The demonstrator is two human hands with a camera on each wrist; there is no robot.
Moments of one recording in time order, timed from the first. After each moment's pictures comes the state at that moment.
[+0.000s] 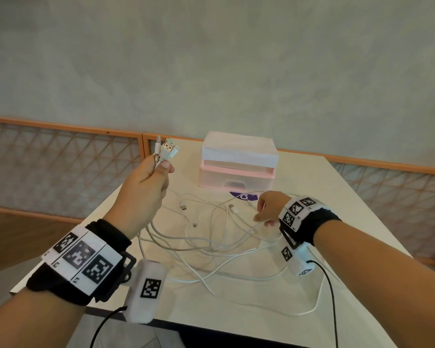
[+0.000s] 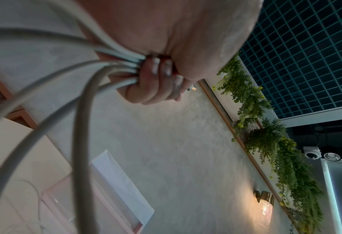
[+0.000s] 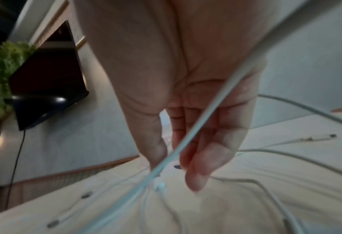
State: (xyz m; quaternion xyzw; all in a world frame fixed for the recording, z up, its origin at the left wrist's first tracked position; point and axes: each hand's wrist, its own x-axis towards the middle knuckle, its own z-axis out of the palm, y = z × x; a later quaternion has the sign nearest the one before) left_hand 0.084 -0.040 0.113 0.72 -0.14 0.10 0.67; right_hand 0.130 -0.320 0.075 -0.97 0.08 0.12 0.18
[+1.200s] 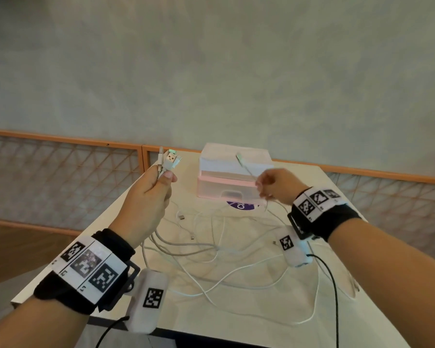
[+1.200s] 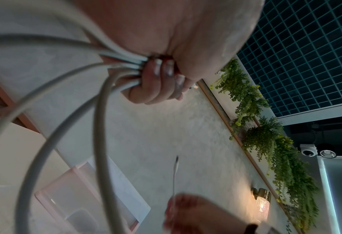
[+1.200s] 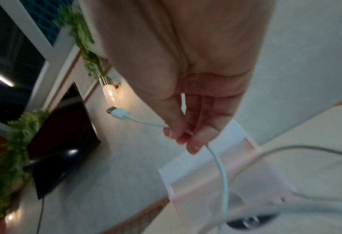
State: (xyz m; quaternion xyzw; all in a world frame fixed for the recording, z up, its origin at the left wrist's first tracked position) left_hand 0.076 -0.047 0.119 0.72 -0.15 0.10 0.67; right_hand 0.118 -0.329 0.132 -0.91 0.04 -0.06 0.41
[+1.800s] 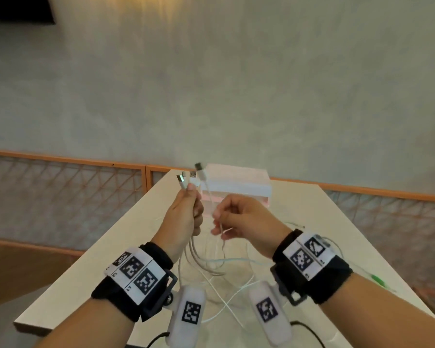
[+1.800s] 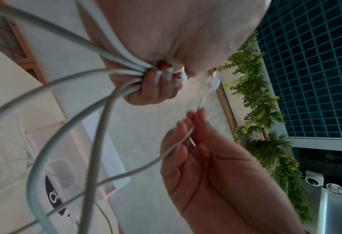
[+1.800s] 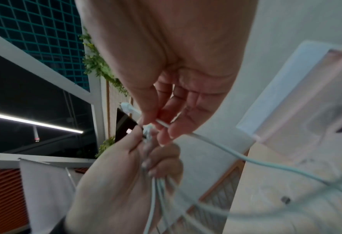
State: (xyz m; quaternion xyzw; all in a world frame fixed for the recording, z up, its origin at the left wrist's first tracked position) left_hand 0.066 -0.099 0.133 0.61 -0.12 0.00 0.78; right_hand 0.042 -0.242 0.147 -0.73 -0.13 0.02 0.67
